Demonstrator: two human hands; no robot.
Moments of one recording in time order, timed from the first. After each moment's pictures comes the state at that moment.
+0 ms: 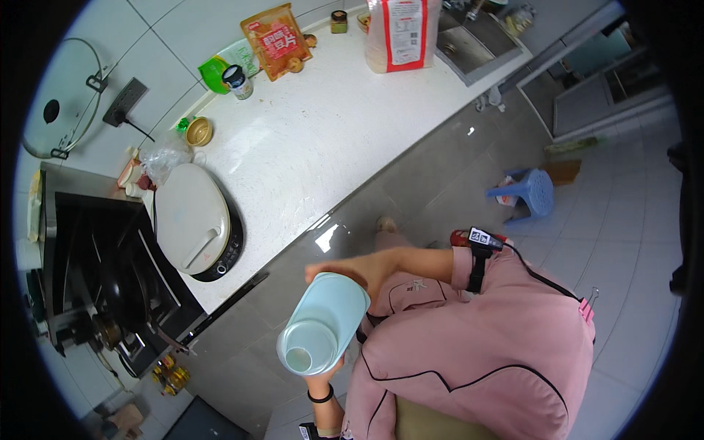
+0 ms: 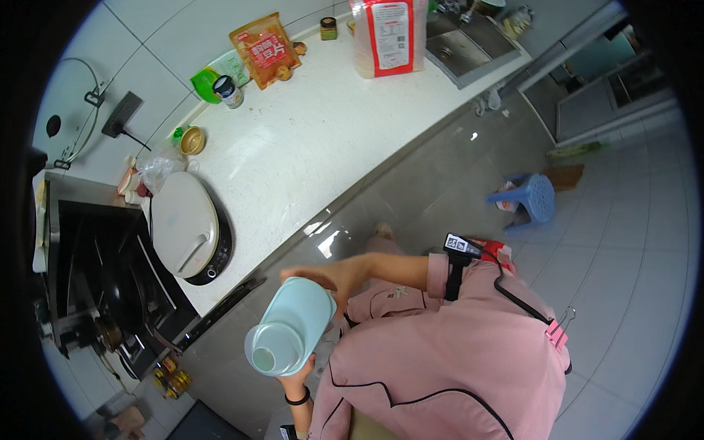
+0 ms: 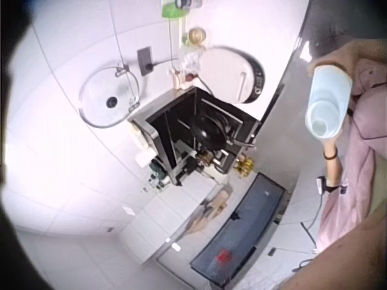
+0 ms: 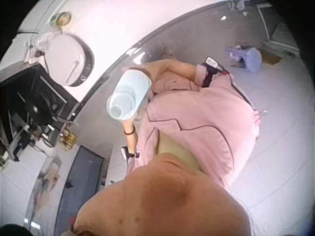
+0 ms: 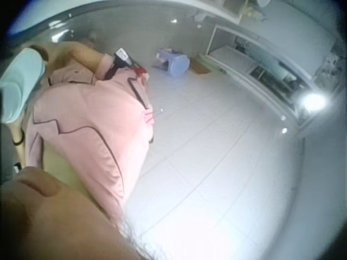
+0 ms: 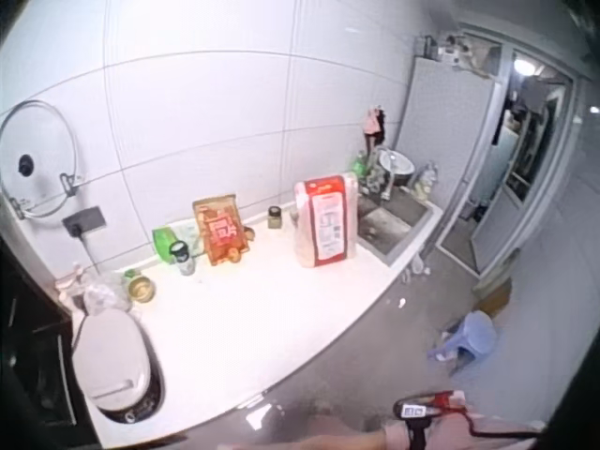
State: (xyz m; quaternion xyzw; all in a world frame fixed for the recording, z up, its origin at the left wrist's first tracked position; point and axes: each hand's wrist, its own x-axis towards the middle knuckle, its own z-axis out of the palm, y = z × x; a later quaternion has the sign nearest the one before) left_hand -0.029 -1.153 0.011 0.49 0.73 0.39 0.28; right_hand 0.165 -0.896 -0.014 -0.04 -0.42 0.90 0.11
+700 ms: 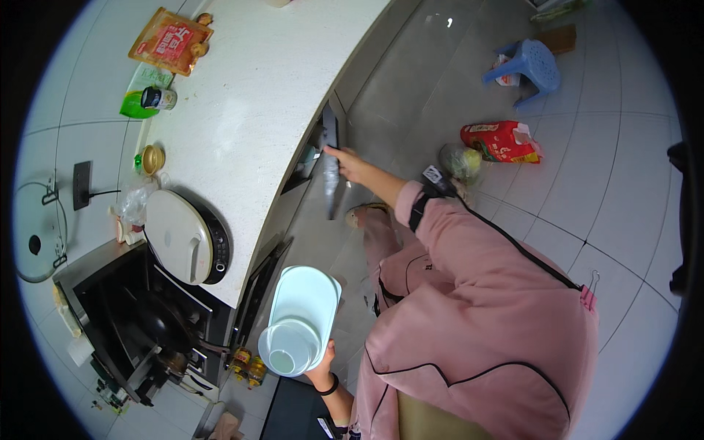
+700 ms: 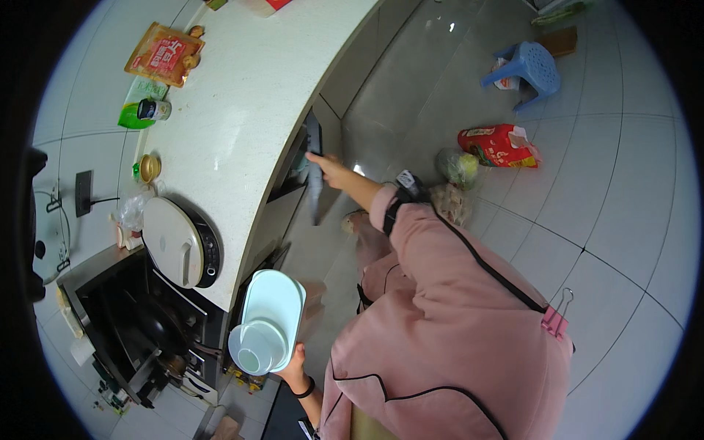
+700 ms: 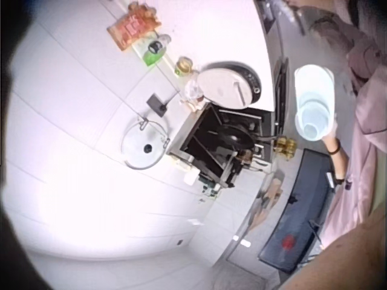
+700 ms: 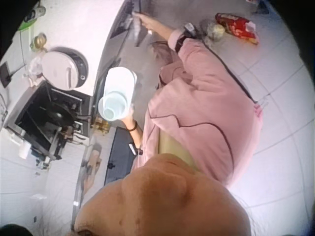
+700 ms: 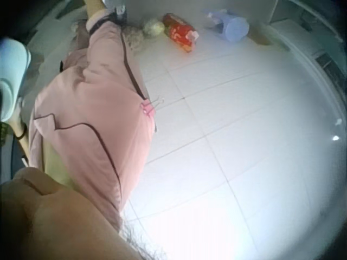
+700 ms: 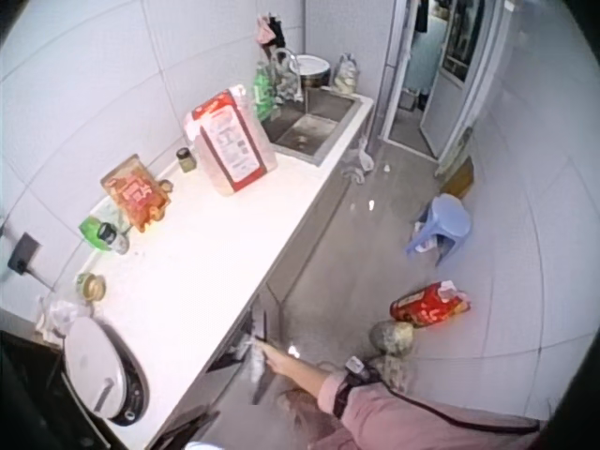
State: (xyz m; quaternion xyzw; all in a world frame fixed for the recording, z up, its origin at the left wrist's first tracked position) left_hand -0.061 -1.174 0.060 0.58 0.74 0.25 0.24; right_hand 0.188 -0.868 -0.247 -0.50 -0.01 0.75 0.43
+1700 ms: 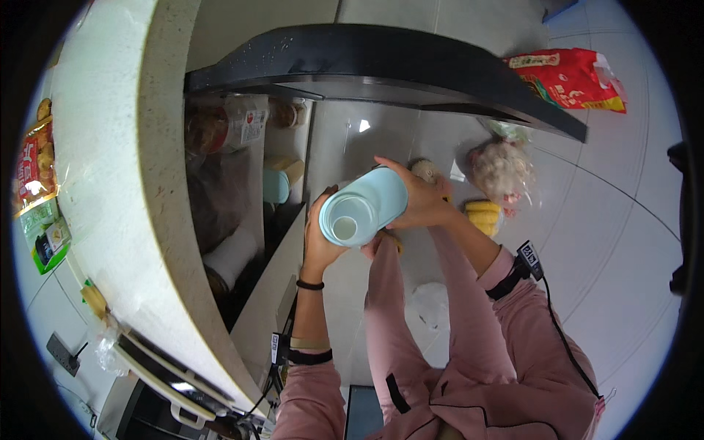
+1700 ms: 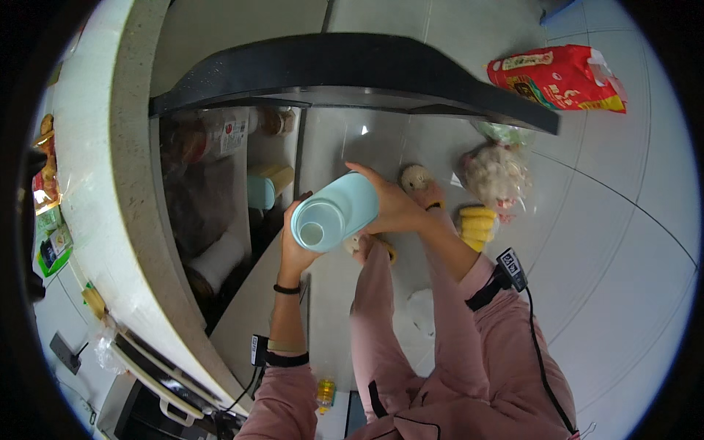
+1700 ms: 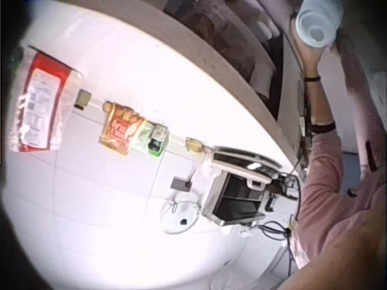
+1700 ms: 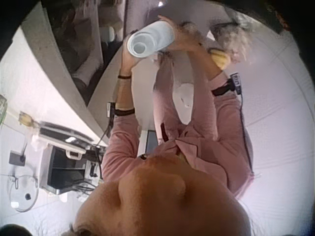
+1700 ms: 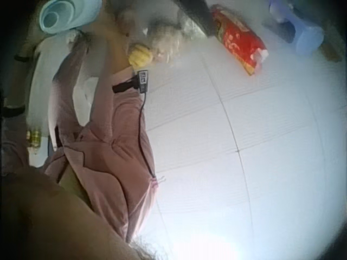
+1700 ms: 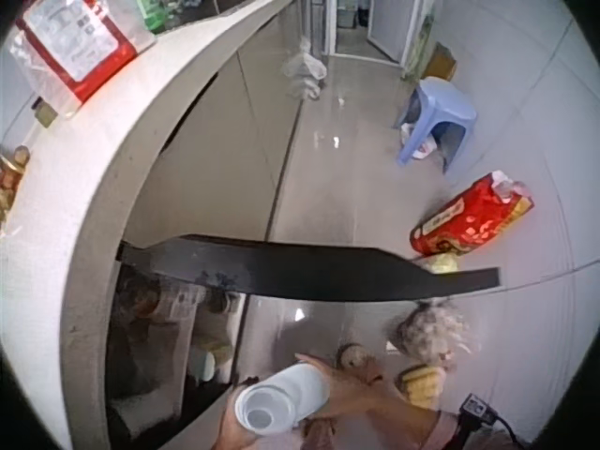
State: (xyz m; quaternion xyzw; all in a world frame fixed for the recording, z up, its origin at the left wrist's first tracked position) left_hand 0.058 -0.862 -0.429 0.74 0.38 0.12 0.54; right_hand 0.280 -0.971 -0.446 -0.59 -0.38 0.56 0.43
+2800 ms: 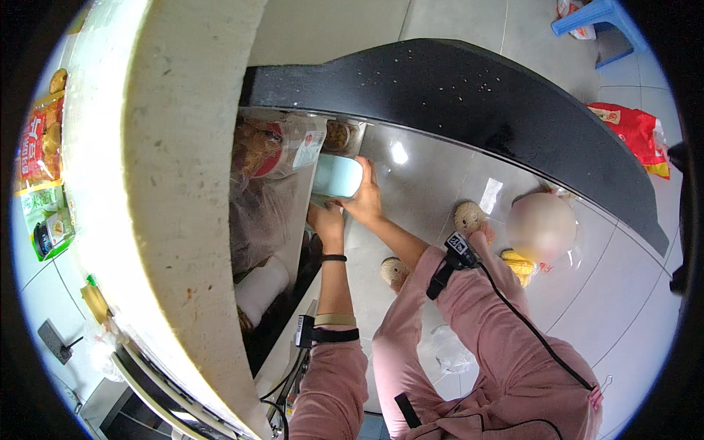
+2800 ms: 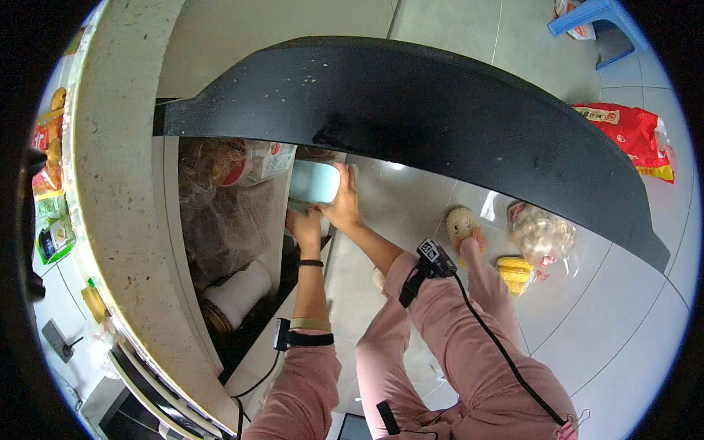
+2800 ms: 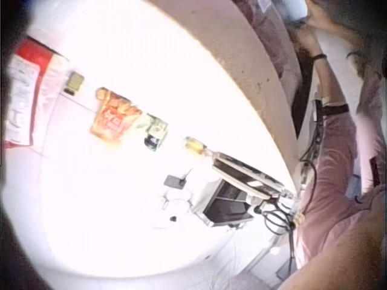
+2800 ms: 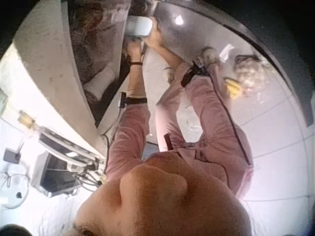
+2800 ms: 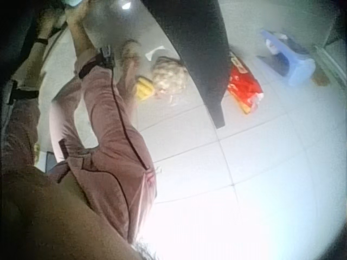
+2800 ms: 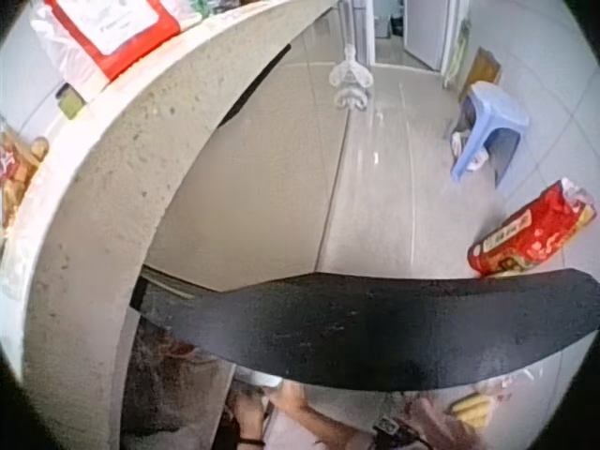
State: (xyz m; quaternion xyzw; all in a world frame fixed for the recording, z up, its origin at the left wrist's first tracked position) left_hand 0.030 -0.759 -0.583 0.69 0.69 0.10 0.19; right_hand 0.119 -0.793 -0.625 -0.72 -0.27 0.36 0.53
